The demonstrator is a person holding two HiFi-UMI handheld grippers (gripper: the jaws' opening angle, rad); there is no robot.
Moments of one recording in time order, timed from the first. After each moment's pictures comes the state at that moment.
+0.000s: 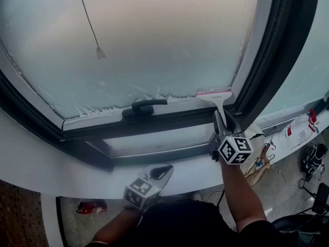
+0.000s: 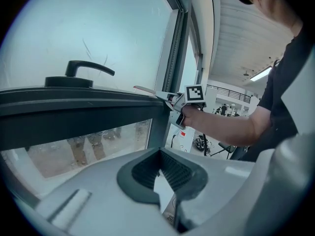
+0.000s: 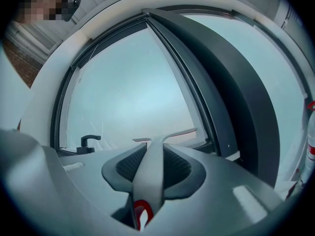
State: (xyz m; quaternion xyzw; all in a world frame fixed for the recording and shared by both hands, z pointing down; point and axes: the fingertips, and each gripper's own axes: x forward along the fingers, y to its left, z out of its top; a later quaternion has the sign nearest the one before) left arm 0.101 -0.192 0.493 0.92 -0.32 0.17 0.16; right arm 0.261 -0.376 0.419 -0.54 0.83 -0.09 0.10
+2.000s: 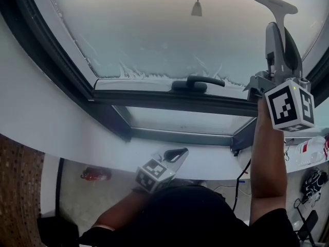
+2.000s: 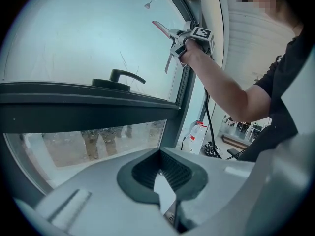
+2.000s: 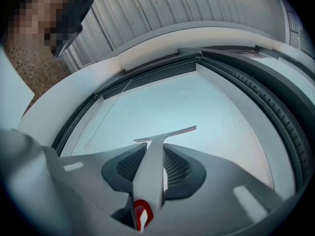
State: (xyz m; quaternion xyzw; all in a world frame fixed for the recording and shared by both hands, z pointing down) left arm 0.017 -0.179 0.499 0.89 -0.39 0.15 0.18; right arm 0.127 -0.348 0.100 -0.47 0.84 0.14 0.25
